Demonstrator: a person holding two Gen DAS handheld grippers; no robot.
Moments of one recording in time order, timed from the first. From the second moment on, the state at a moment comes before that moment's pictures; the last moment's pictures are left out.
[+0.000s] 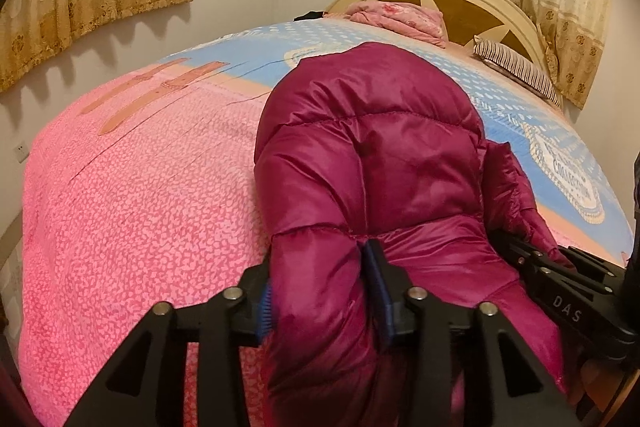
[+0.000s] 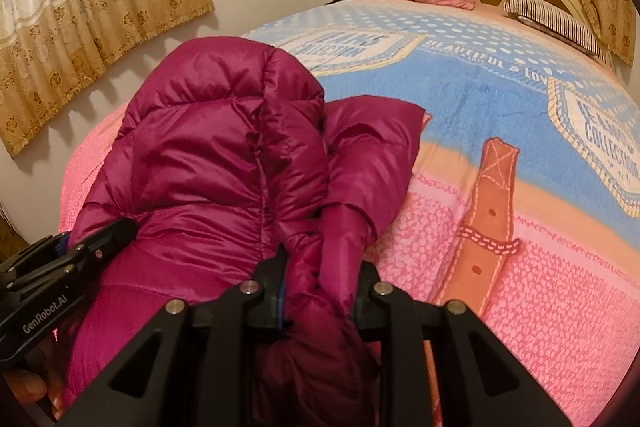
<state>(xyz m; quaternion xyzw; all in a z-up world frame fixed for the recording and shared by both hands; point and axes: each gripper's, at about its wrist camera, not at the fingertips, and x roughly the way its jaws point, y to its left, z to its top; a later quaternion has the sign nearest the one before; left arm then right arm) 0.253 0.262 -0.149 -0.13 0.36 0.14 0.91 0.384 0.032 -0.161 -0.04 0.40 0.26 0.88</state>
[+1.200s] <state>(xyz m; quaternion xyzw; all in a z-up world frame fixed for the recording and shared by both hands) 0.099 0.223 -0.032 -0.08 0.24 0.19 0.95 0.226 -0.017 -0.061 -0.03 0.28 0.25 0.93</state>
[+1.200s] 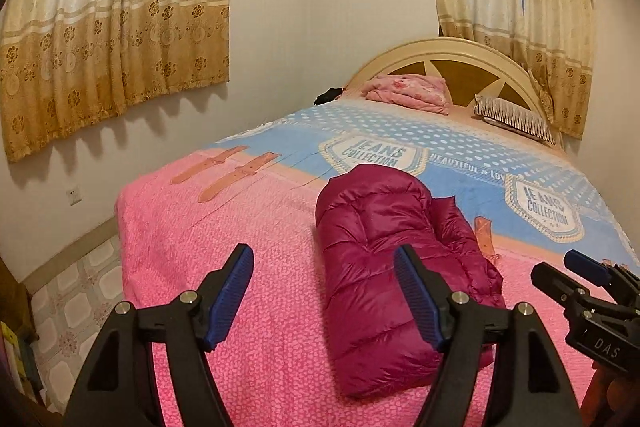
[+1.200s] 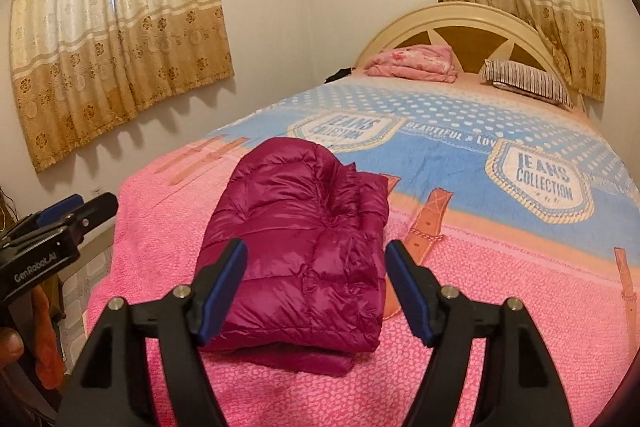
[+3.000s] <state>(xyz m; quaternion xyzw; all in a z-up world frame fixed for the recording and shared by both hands) 0.107 0.228 -0.043 -0.09 0.27 0.20 0.94 0.222 -0.028 -0.056 -0.02 0.27 0.26 0.93</state>
